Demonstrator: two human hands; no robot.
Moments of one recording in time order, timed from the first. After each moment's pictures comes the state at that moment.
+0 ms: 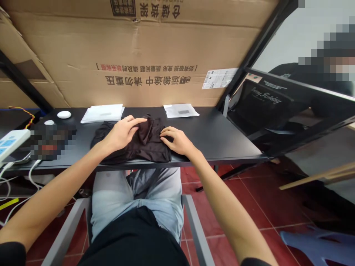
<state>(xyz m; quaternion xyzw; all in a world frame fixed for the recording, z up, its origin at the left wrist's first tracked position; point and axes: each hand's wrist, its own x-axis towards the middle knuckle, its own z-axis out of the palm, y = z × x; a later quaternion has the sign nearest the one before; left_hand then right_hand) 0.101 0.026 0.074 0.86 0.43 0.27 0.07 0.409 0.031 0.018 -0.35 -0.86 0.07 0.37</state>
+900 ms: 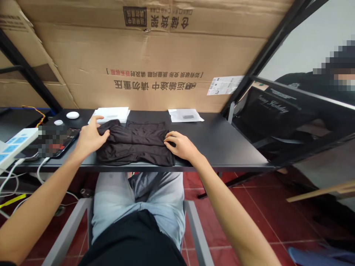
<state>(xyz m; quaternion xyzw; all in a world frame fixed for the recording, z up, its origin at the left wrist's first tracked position) -0.018 0.015 0.052 0.66 0.67 0.34 0.02 0.408 0.031 0.018 -0.35 -0.88 0.03 0.32</state>
